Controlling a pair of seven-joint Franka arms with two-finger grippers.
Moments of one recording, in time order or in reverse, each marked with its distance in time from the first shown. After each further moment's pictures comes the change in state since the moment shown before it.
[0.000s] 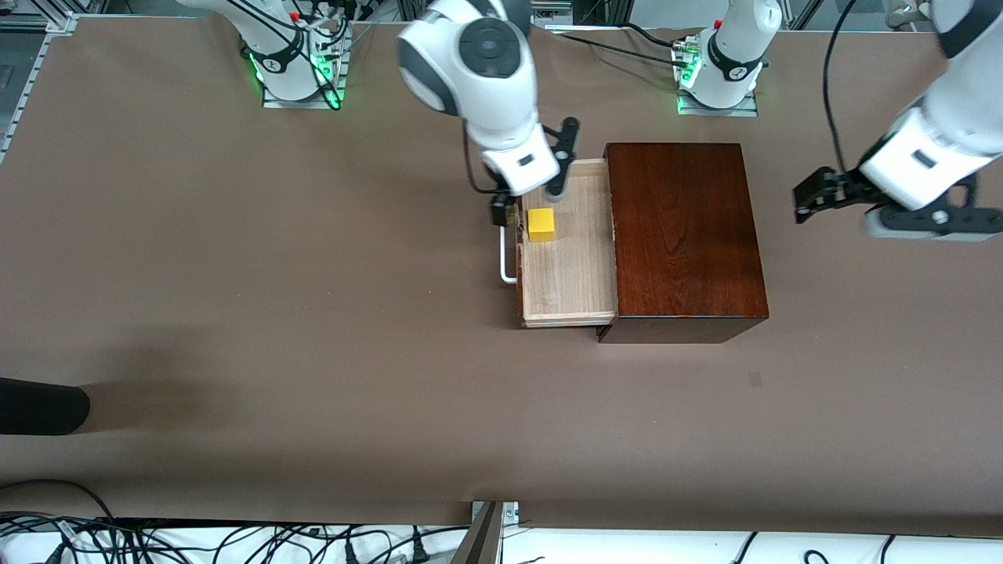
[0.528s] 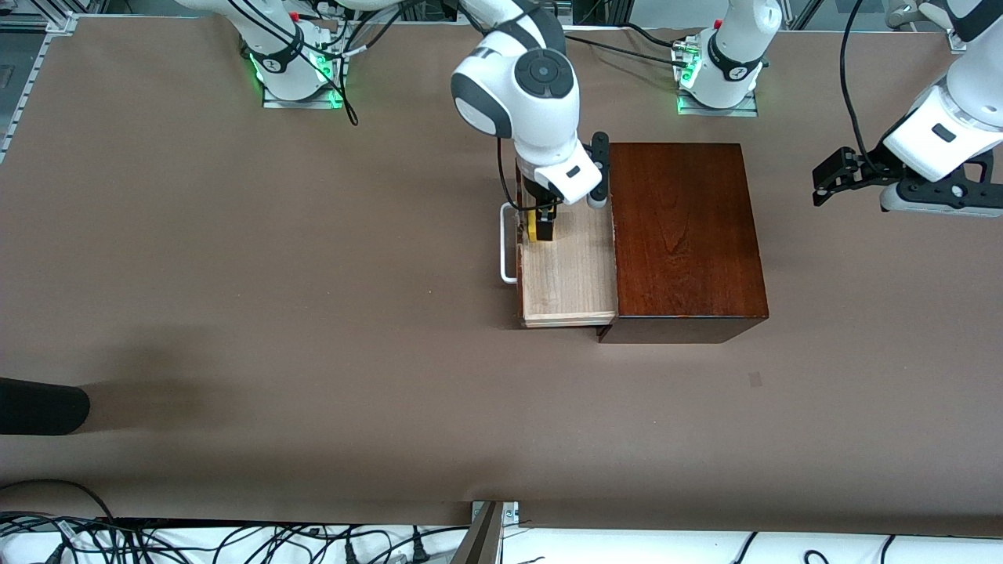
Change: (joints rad) left arm -0.015 -0.088 0.037 -0.140 -0.002 0.060 0.102; right arm 0.043 0.148 -0.006 0.093 -0.049 0.071 -0.110
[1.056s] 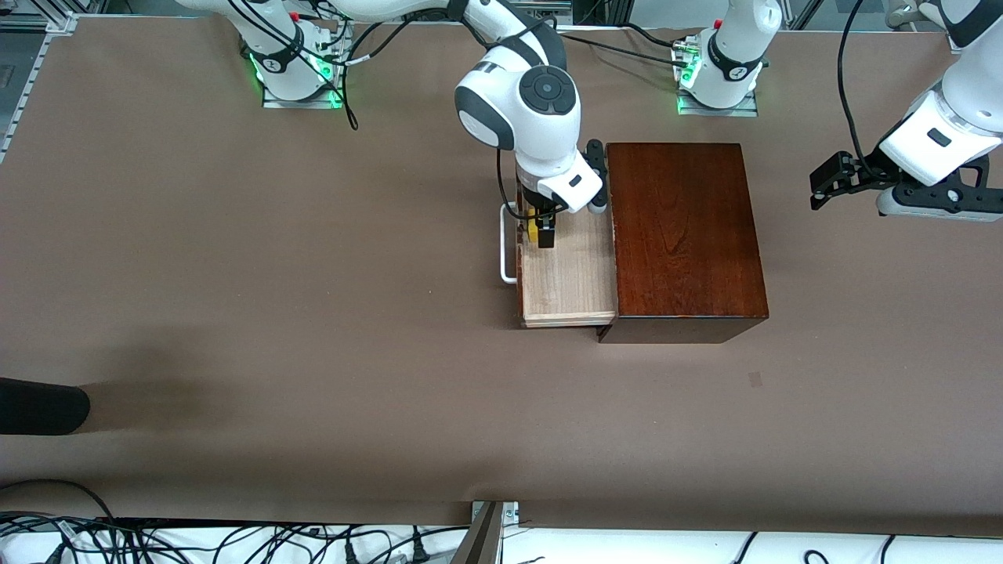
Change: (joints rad) left arm -0.003 0.006 -0.002 0.001 0.002 0.011 0.003; right arm 0.001 0.033 -0.002 0.002 -0.018 -0.004 -0.065
